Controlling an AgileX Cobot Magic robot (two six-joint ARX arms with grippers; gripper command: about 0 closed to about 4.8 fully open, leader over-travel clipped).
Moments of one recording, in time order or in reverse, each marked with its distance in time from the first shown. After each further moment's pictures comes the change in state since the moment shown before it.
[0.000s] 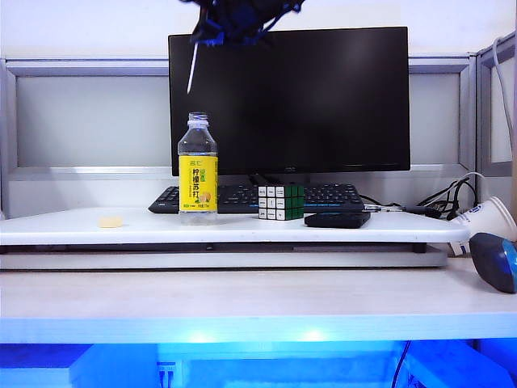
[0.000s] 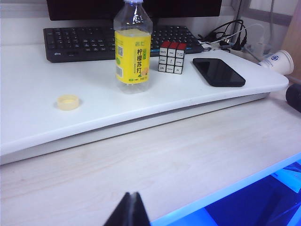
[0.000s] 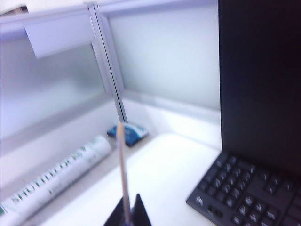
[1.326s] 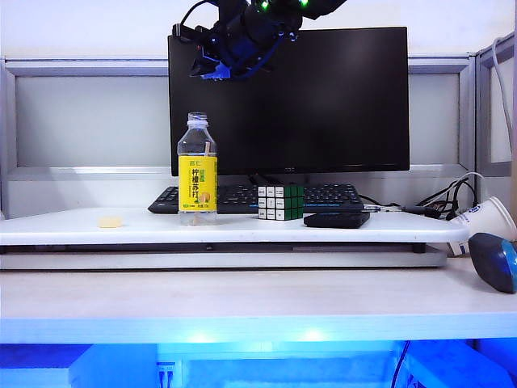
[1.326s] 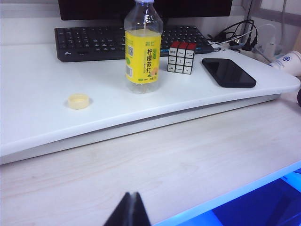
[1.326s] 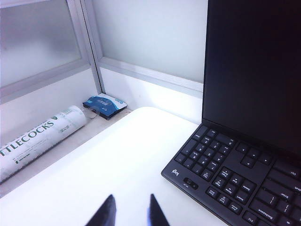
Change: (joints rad) left arm 0.000 0.000 0.000 0.000 -0.037 0.000; right arm -0.001 0.048 0.000 -0.046 0.043 -0.097
